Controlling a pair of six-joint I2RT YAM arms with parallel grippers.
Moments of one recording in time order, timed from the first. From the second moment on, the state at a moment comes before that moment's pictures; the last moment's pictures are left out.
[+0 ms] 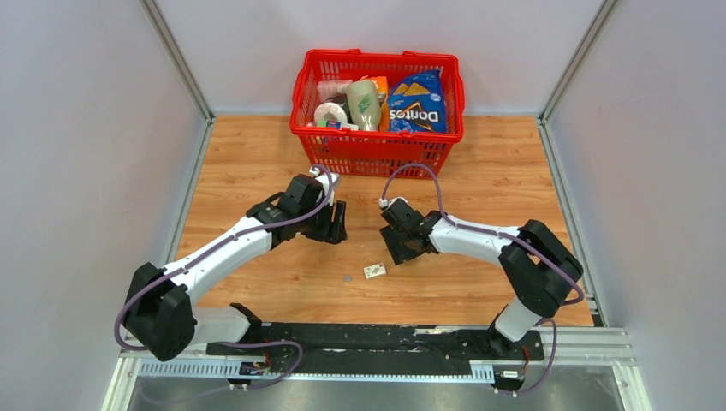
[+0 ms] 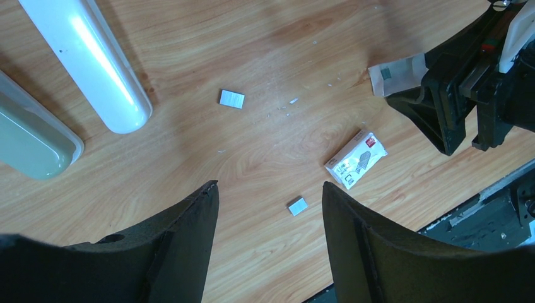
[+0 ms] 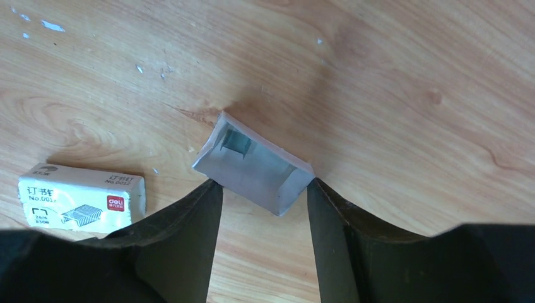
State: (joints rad) left arm -0.62 1.26 0.88 -0.48 0.12 -0.33; right arm 0.82 1.63 0.91 -0.44 0.16 0.33
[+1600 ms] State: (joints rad) left arm -0.62 0.53 0.90 -0.76 -0.19 -0.25; right arm 1.02 1.95 1.45 -0.48 -0.02 0.03
